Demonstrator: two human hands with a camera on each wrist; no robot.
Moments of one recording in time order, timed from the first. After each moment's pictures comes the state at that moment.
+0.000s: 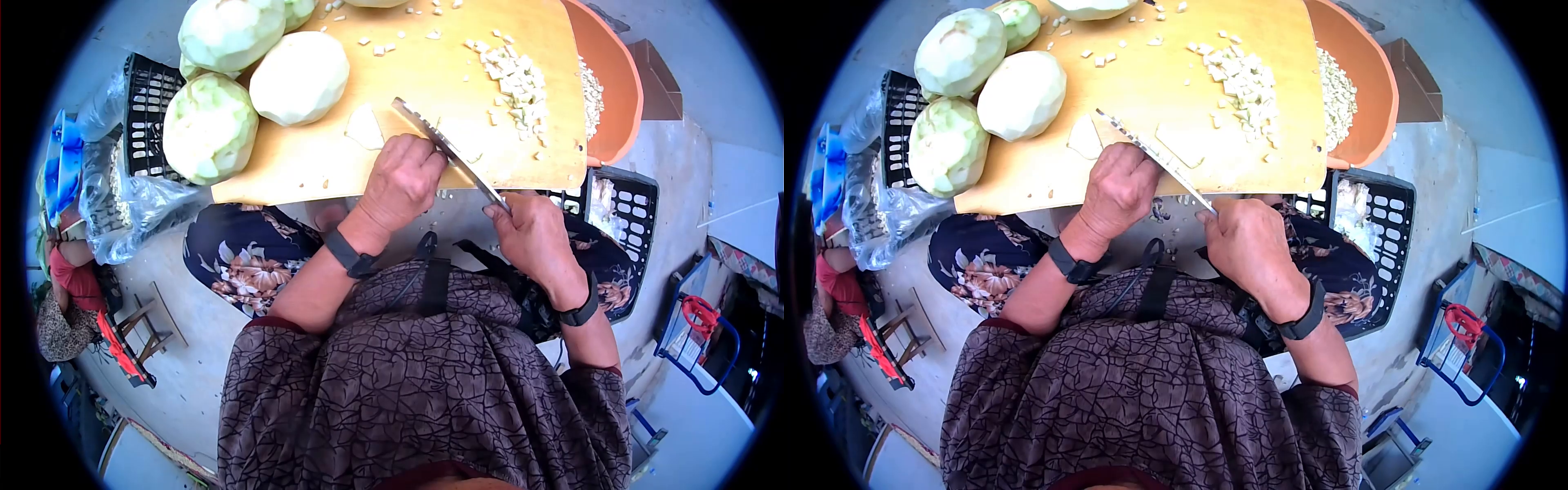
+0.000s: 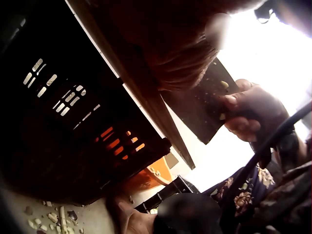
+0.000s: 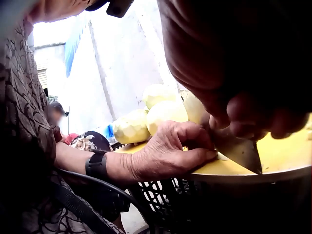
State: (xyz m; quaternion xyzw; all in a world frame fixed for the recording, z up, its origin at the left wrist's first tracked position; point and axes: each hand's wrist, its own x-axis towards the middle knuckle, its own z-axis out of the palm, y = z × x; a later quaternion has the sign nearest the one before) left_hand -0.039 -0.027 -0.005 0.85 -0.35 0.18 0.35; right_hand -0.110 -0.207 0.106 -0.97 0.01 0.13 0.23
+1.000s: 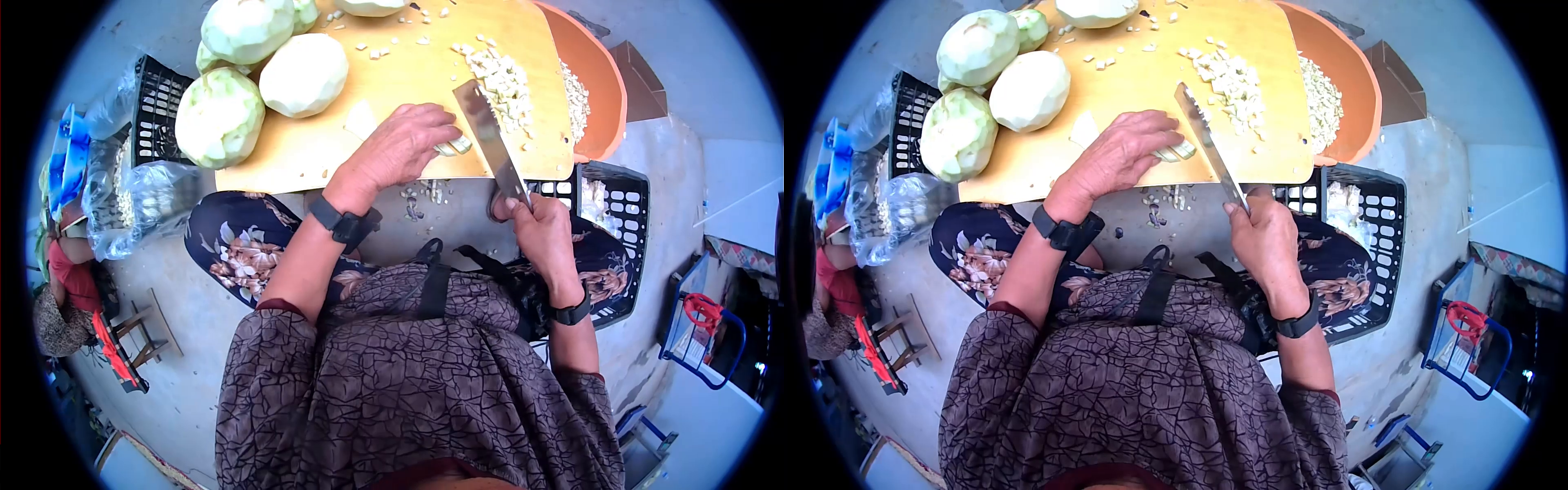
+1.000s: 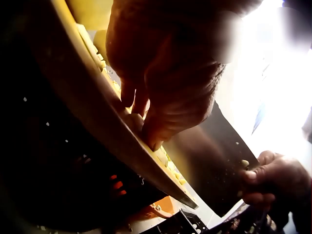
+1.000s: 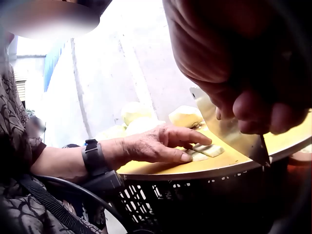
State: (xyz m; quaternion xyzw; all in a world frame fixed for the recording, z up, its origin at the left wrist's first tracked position) left_hand -0.002 -0.019 0.013 0.79 -0.48 0.06 0.36; right_hand -0.151 -0.224 0.094 -0.93 0.20 0.08 0.28
